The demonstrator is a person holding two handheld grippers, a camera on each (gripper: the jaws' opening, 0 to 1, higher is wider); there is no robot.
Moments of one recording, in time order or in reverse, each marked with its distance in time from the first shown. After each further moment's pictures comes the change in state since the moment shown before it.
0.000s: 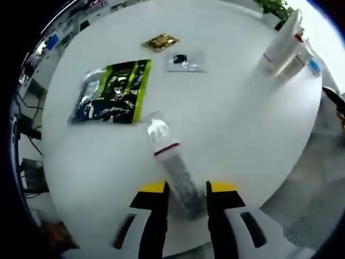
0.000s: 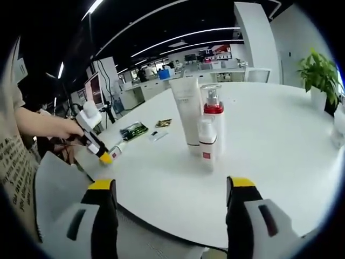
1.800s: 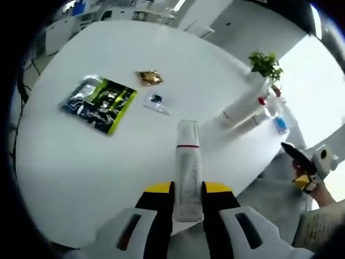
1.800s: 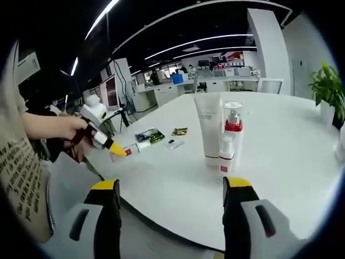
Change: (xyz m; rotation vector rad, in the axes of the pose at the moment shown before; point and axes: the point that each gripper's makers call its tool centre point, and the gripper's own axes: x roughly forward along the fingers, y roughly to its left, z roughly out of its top) left arm -0.067 -0.075 0.040 -0.310 -0.348 -0.394; right arm -0.014 0.039 0.026 -0.054 -0.057 0.096
